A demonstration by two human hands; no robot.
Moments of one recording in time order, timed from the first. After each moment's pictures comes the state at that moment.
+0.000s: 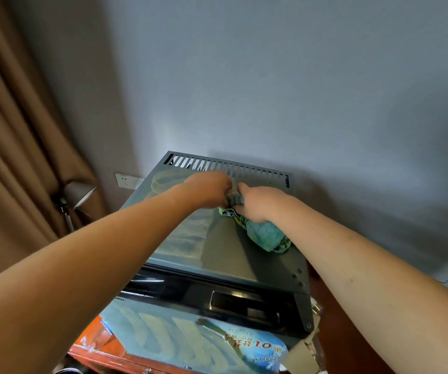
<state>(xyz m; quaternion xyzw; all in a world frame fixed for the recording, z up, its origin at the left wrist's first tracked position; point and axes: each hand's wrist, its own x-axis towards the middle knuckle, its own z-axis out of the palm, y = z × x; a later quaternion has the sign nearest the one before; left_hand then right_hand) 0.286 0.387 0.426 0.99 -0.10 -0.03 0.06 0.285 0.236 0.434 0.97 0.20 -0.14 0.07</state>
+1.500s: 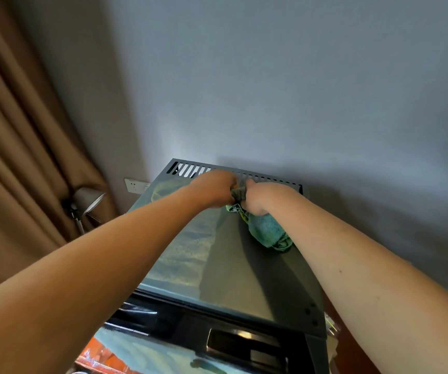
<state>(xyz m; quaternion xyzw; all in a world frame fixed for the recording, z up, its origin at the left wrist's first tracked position) 0.345 0.394 0.413 0.99 -0.06 0.00 0.09 0.384 0.261 0.405 0.97 0.14 -0.17 0.07</state>
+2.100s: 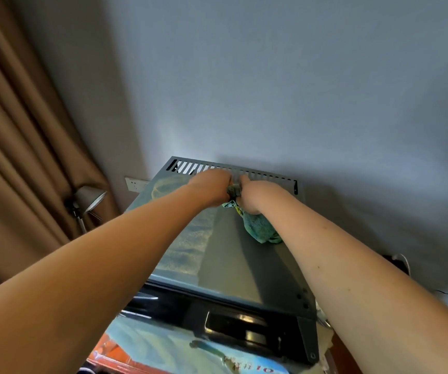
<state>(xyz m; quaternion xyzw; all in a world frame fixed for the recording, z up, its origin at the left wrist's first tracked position) 0.328 0.387 0.416 1.00 -0.04 0.01 0.04 0.366 0.260 0.405 0.98 0.14 -0.16 0.05</state>
